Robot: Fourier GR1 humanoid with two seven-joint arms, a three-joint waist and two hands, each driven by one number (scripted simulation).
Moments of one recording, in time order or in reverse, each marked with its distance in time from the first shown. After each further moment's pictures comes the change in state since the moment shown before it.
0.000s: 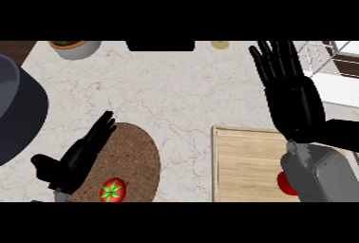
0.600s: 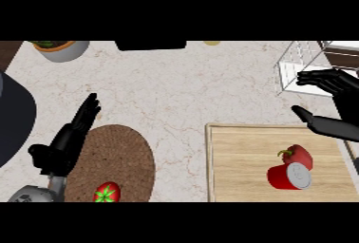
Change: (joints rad) left arm -0.088 0.017 0.058 0.031 -0.133 0.121 -0.029; right arm 0.144 -0.353 -0.155 0.158 0.087 0.217 -0.035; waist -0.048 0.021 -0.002
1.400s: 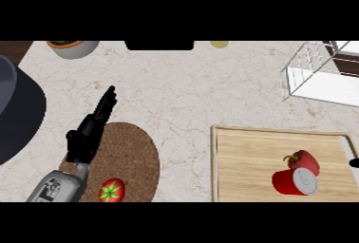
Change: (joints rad) left arm -0.109 -0.100 -0.036 0.102 -0.100 0.052 0.024; right arm 0.084 -0.184 -0.138 0.464 0.176 0.309 -0.618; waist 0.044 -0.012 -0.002
